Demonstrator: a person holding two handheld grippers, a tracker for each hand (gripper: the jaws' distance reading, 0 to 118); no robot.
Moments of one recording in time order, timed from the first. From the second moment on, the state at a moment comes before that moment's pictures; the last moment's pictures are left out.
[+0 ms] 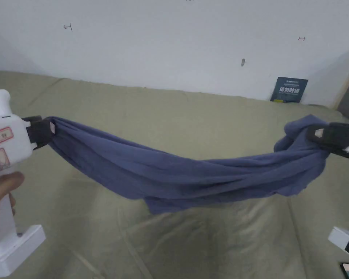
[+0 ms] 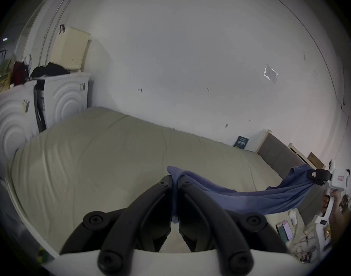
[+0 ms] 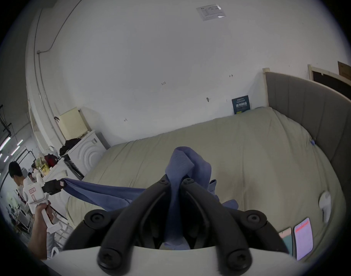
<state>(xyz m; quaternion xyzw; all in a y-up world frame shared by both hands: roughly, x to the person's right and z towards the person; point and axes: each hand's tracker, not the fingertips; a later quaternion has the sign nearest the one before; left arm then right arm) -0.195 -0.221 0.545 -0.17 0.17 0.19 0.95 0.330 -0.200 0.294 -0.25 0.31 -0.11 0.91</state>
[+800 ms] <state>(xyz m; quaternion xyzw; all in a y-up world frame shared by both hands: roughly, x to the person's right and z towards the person) -0.151 -0.360 0.711 -0.34 0.15 0.14 0.92 0.403 -0.384 0.470 -0.34 0.22 -0.07 0.91</state>
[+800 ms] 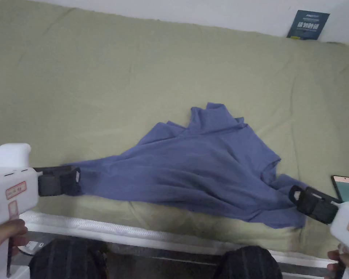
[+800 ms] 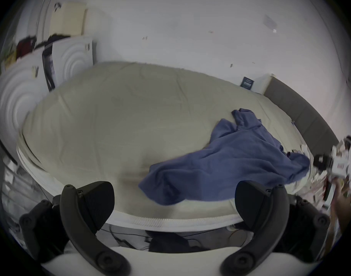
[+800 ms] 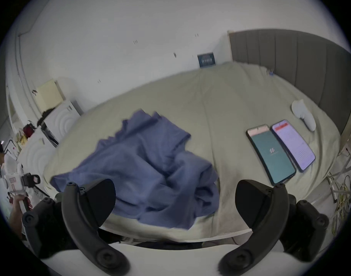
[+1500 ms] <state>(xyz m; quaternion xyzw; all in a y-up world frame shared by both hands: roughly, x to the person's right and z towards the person) -0.222 -0.401 0.690 -0.41 0.14 0.09 0.90 0.304 -0.324 0.530 -0.32 0.32 0.00 0.89</state>
